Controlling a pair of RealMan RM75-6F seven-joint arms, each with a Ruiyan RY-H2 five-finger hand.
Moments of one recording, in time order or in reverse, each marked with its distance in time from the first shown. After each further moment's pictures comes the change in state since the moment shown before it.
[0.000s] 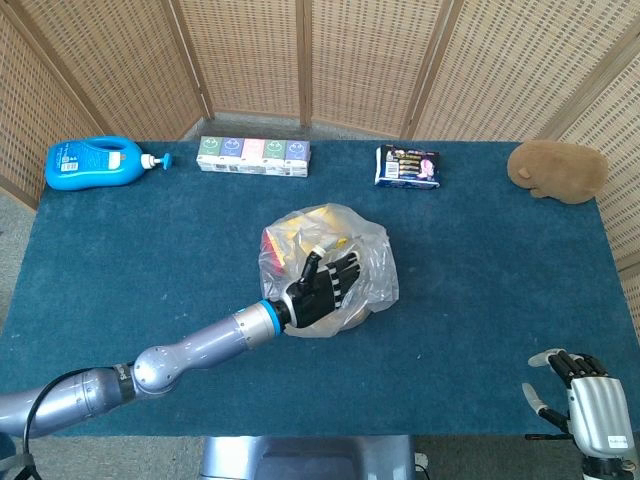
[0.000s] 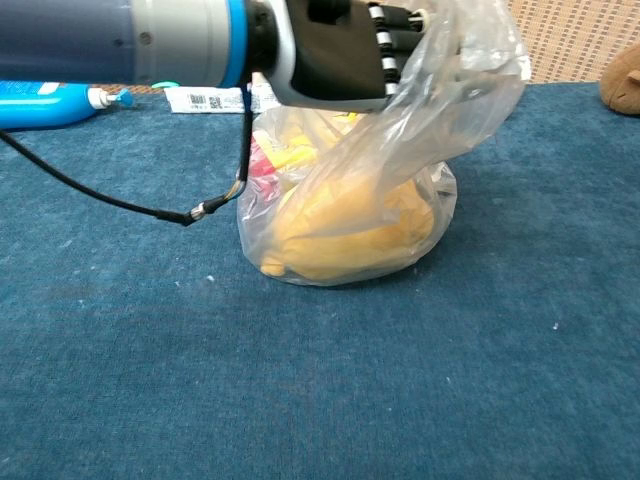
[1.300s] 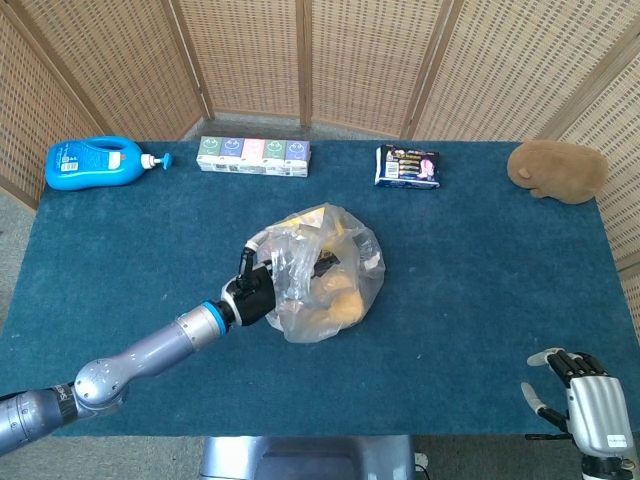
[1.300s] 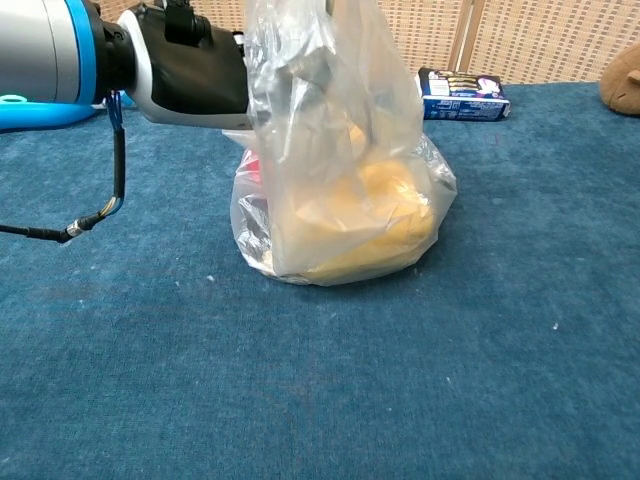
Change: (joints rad) left arm 0.201 0.197 0.033 -0.135 -0.061 0.034 -0.065; right arm 0.003 -0.001 0.002 0.003 -0.005 -0.005 0.008
